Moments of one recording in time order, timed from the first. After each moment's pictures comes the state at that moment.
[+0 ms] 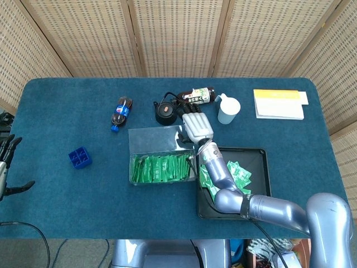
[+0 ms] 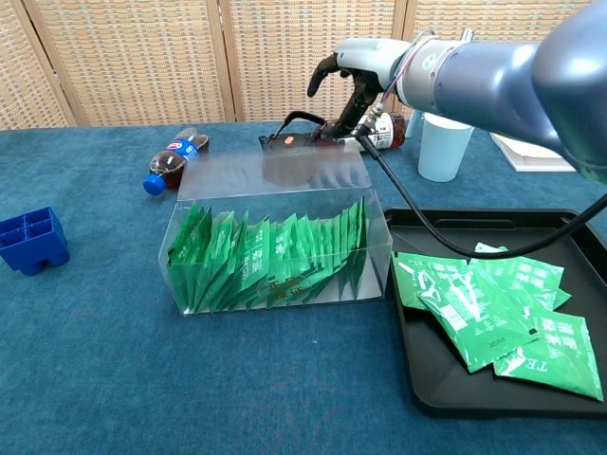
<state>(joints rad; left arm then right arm) -0.16 -0.93 -0.11 -1.82 1.34 1.38 0.05 1.11 -1.64 0.42 -1.39 -0.54 0.93 -0.56</state>
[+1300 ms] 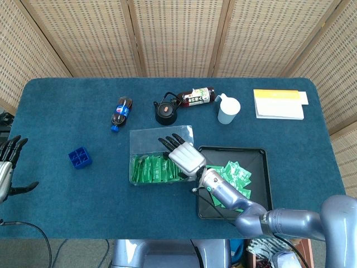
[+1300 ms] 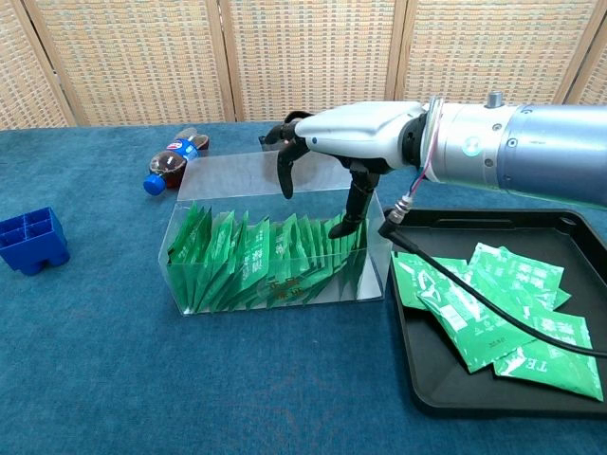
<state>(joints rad) -0.18 -0.94 -0.10 -1.82 1.34 1.35 0.07 1.04 -1.51 0.17 -1.59 -1.04 0.84 -0.48</state>
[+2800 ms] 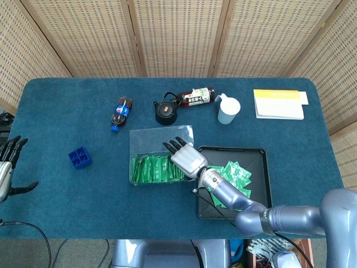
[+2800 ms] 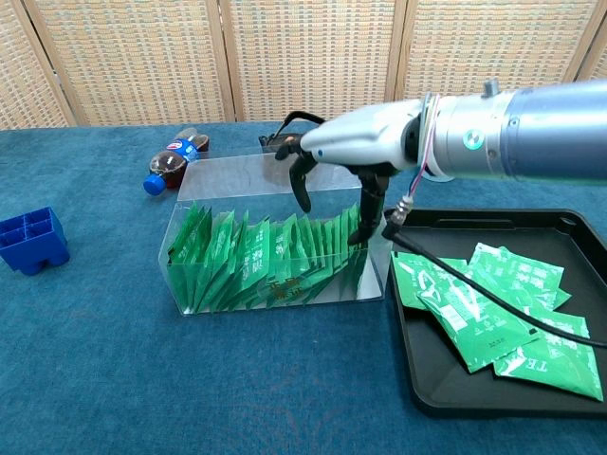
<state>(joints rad) -0.19 -0.94 -0.10 -1.81 1.33 1.35 0.07 1.14 -1.44 0.12 -1.67 -0.84 0.81 -0.63</state>
